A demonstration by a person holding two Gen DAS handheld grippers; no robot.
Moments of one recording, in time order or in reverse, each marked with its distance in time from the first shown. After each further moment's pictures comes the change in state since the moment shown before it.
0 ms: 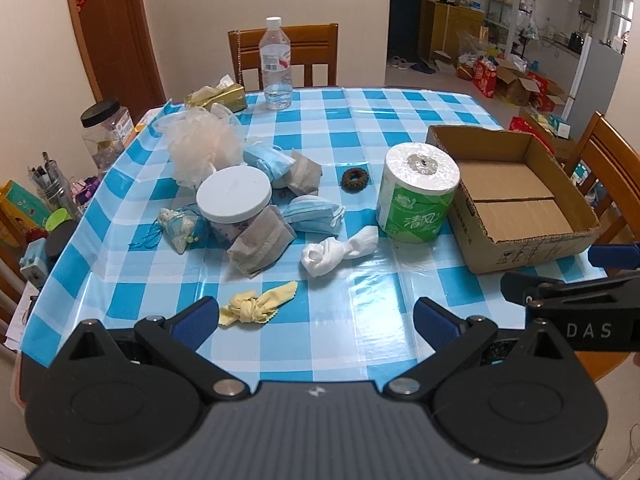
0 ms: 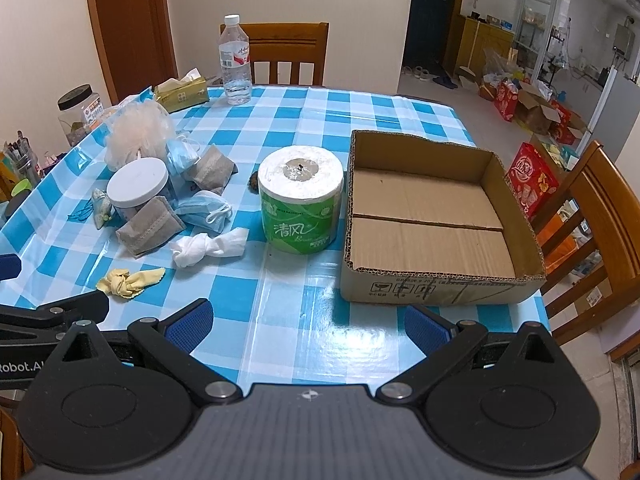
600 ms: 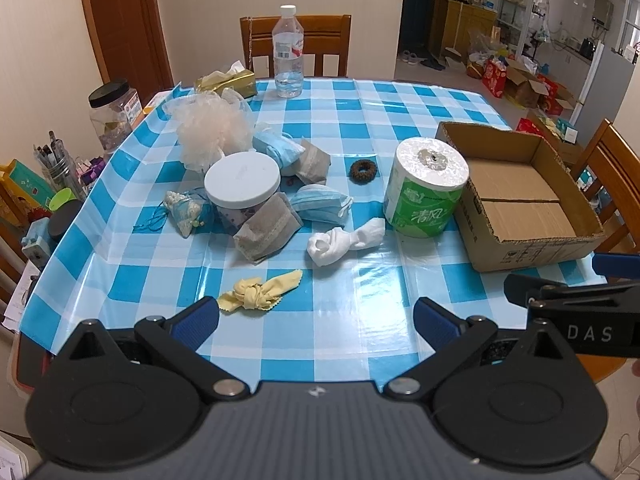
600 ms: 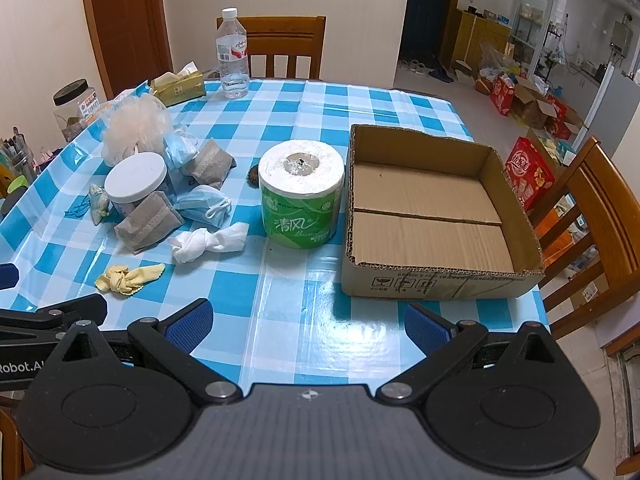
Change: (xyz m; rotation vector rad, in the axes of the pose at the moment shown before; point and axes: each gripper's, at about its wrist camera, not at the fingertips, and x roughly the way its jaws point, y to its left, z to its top) left arm 0.003 0.012 0.000 -0.049 0.038 -0.005; right arm -0.001 0.007 0.004 0.006 0.023 -0.016
